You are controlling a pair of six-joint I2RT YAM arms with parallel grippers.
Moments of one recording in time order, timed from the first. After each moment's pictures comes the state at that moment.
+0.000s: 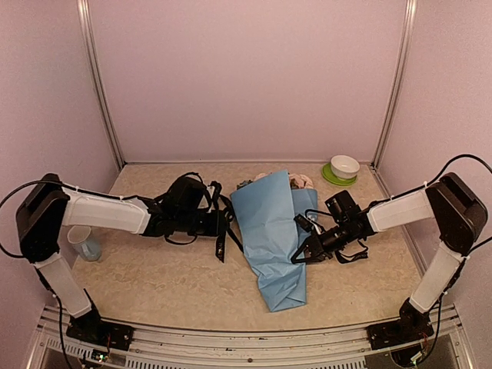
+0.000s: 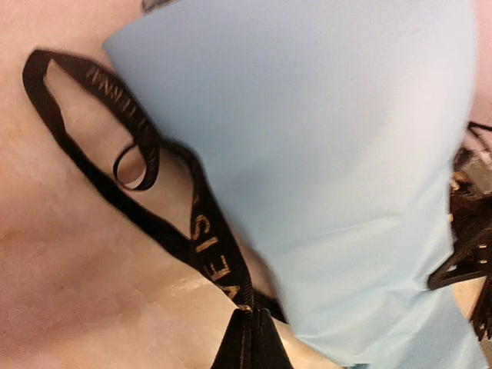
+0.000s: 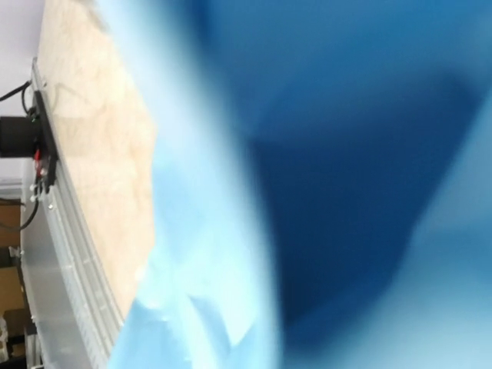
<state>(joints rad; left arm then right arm) -0.77 1.75 0.96 0.08 0.09 -0.52 0.52 1.70 0.79 -0.15 -0.88 0.31</state>
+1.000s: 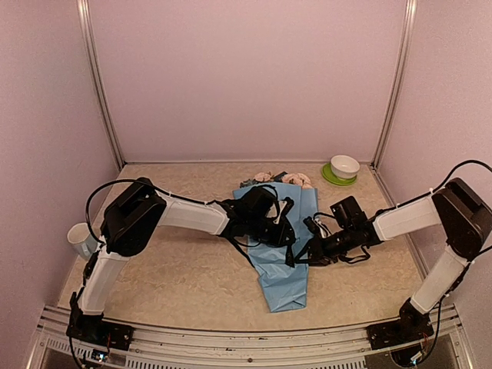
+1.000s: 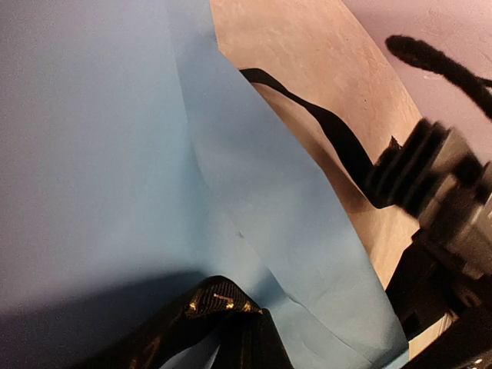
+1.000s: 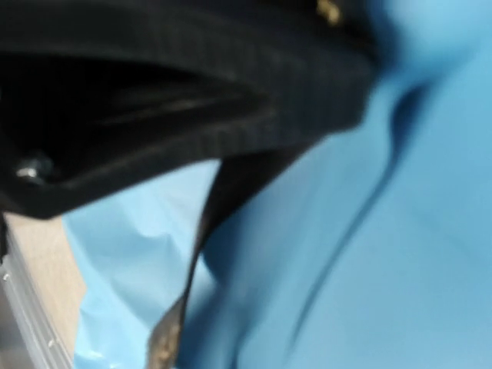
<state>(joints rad) -0.93 2.35 1.64 0.03 0.35 -0.47 0.52 1.65 0.67 0.02 -0.71 0.50</state>
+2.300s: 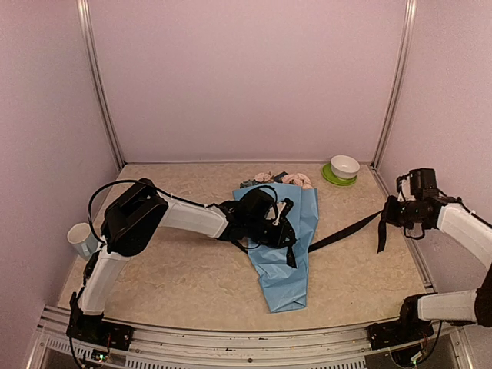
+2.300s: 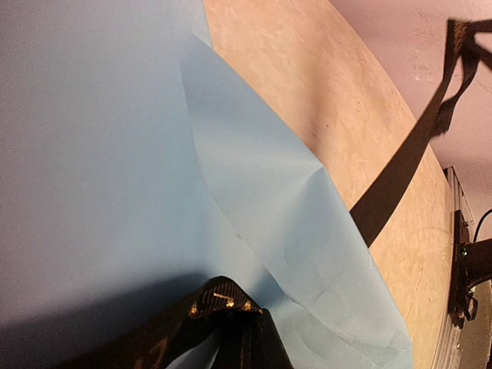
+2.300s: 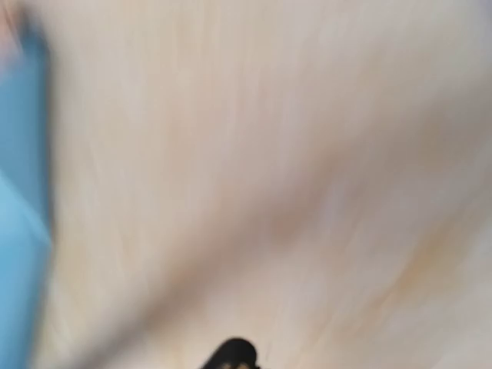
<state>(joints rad) -0.93 2.36 1.60 0.12 0.36 -0.47 0.00 1.13 0.71 -0.42 -0.12 0.33</state>
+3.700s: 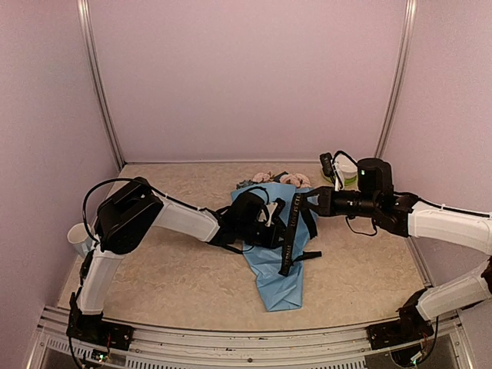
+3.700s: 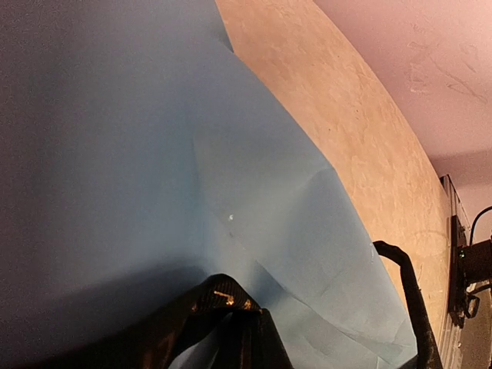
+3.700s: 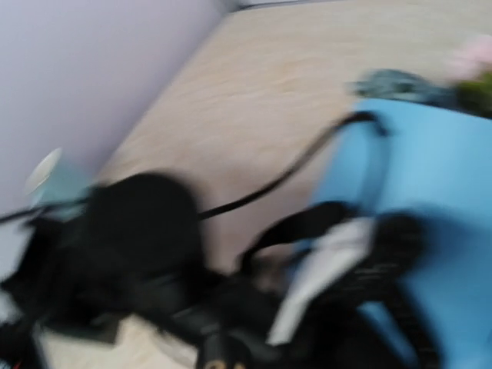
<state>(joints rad) -0.91 2.30 1.46 0.26 0.36 -0.49 0.61 1.23 0.77 0.14 -0.42 0.45</state>
